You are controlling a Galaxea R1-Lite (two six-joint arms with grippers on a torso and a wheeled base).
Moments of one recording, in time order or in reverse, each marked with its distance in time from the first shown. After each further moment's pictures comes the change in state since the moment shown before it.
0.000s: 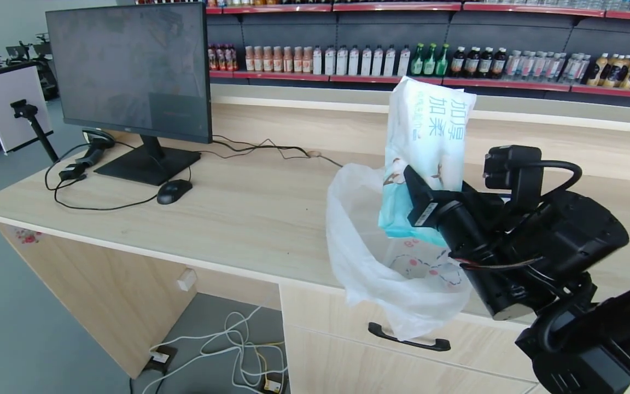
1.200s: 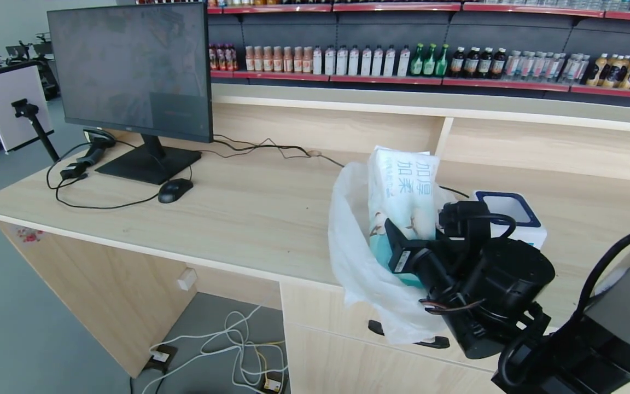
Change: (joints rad) left arm 0.000 0.000 0.000 -0.001 0.000 0.003; right arm 0.037 0.133 0.094 -0.004 -0.064 0.069
